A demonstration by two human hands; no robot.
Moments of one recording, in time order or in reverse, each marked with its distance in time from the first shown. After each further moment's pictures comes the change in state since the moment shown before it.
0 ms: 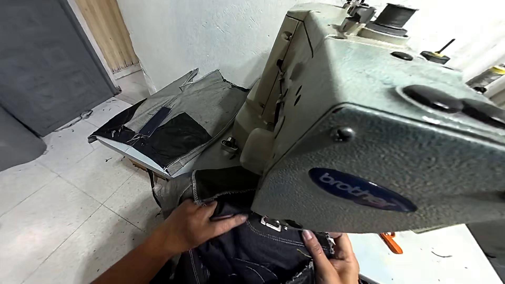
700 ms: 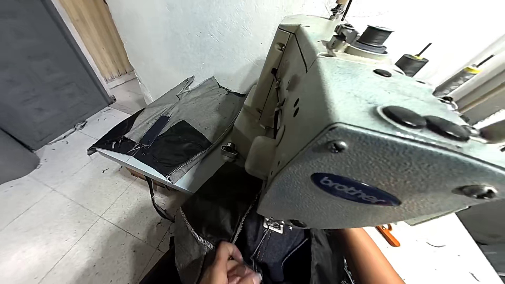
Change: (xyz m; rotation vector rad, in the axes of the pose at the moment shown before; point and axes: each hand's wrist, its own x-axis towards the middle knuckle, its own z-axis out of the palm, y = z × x) left_hand 0.015 0.114 -0.035 -1.185 -0.306 -1.267; right_hand 0.143 0.025 0.004 -1.057 -0.716 0.340
